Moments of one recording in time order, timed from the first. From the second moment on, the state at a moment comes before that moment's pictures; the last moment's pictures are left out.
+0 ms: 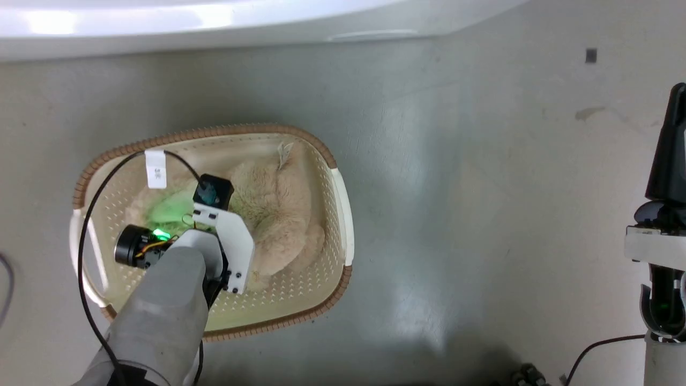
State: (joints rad) left arm -0.87 0.15 -0.41 1.28 -0.22 -0.06 0.09; right arm -0.34 -0.05 -0.23 -0.09 0.23 0.13 -0.25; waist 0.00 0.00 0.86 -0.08
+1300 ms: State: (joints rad) left arm -0.55 0.10 -0.45 1.06 -0.28 -0.07 -0.25; right arm -0.03 -0.05 -0.15 -0.03 0.18 0.13 -0.26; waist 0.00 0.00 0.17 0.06
